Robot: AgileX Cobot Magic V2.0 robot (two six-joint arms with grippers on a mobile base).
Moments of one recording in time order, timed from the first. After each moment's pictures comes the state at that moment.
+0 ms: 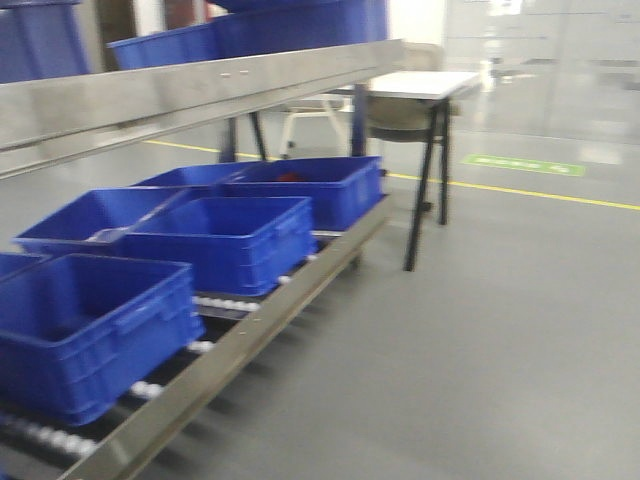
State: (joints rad) left arm -0.12 -0.01 0.03 -0.07 0.10 0.03; right arm 0.18 0.28 -0.68 -0.08 0.55 0.11
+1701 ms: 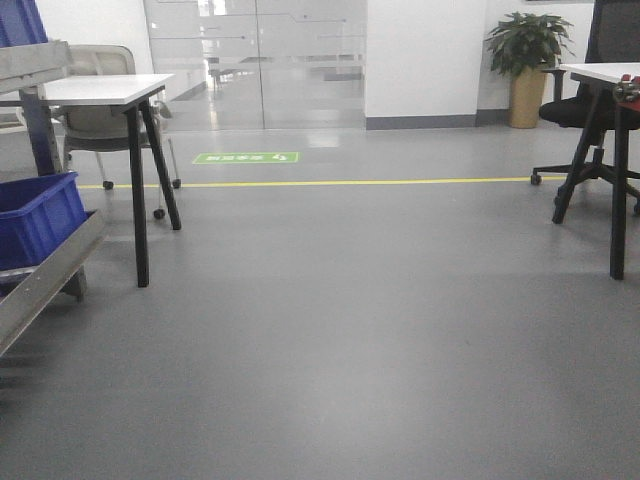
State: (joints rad) left arm -0.12 -0.01 0.03 -0.07 0.10 0.03; right arm 0.18 0.28 -0.68 -0.08 0.55 0.11
